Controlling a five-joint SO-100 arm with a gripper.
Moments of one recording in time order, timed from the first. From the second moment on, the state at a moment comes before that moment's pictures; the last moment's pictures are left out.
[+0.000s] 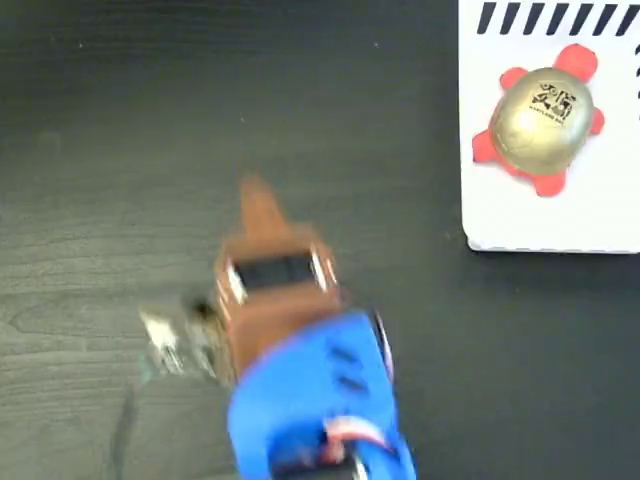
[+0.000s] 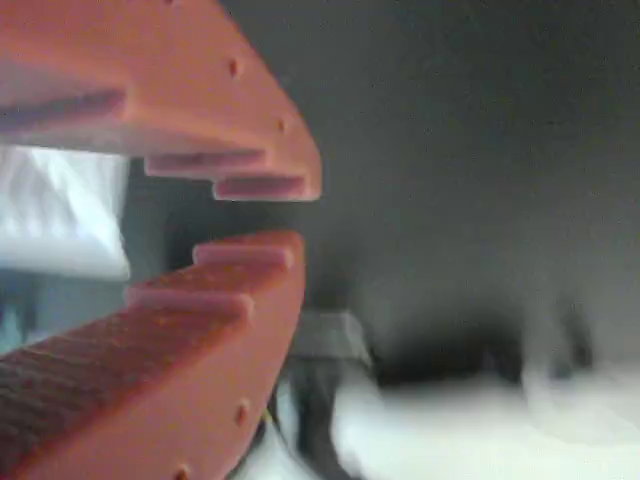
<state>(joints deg) -2.3 171.2 160.0 49.0 0.2</state>
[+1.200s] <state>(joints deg) 0.2 186.2 167.8 72.8 1.7</state>
